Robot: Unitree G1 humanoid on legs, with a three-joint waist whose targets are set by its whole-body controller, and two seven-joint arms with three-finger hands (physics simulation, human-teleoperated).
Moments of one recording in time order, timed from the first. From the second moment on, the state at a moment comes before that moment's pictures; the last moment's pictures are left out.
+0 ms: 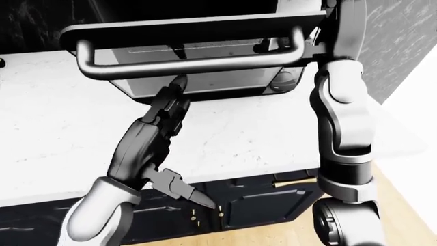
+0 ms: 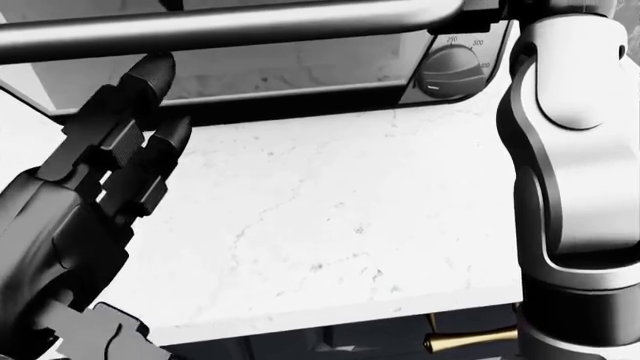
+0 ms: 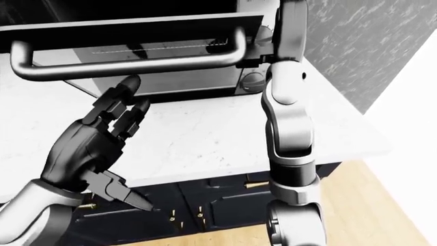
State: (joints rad) left arm -0.23 0.22 0.12 -1.01 -0.28 1.00 -0.25; right arm -0.89 -0.20 -0.09 -0.10 -0.06 0.41 -0.19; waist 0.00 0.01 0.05
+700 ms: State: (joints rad) left arm -0.38 0.19 0.12 -0.78 -0.14 0.94 -0.38; right arm -0.90 -0.21 -0.12 -0.15 -0.06 0.44 -0.22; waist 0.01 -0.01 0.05
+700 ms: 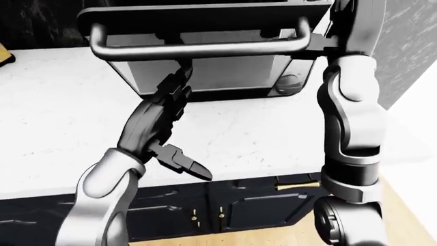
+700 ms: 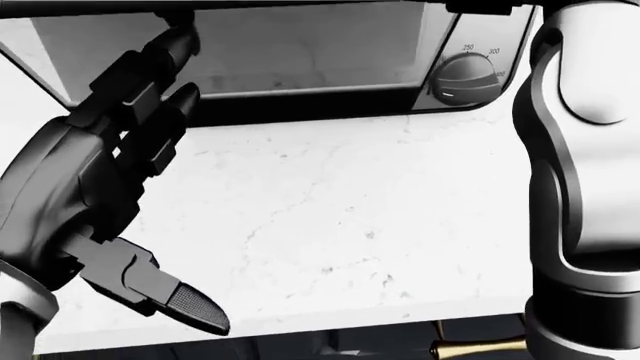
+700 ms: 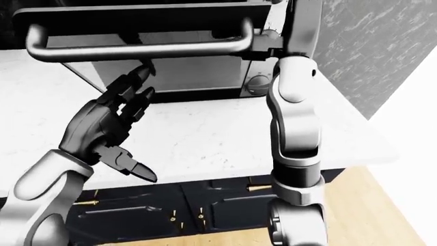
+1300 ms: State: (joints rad) left arm -0.44 0.23 0.15 -0.74 -0.19 0.97 -0.36; right arm -0.88 -0.23 -0.12 -0.10 -0.12 0.45 -0.27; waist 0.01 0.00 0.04
